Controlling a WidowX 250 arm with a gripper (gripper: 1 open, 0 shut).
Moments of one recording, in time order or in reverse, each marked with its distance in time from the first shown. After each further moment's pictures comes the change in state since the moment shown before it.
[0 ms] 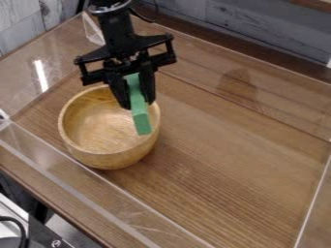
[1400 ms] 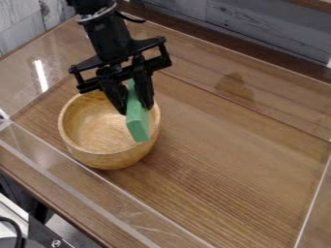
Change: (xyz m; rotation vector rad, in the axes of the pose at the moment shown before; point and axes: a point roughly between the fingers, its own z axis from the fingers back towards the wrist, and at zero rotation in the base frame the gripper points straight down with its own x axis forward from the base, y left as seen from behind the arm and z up) arm -0.009 0.004 -0.001 -0.119 0.046 -0.104
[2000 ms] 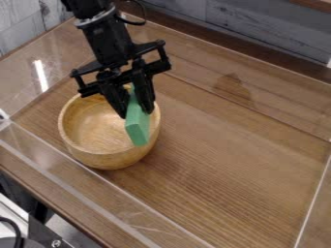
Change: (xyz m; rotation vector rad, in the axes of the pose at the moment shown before) arm -0.003 0.000 -0.004 -0.028 0.042 -0.039
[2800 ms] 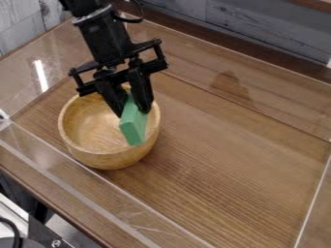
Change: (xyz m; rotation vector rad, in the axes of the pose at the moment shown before) arm -0.002 0.001 0.001 -0.019 0.067 -0.051
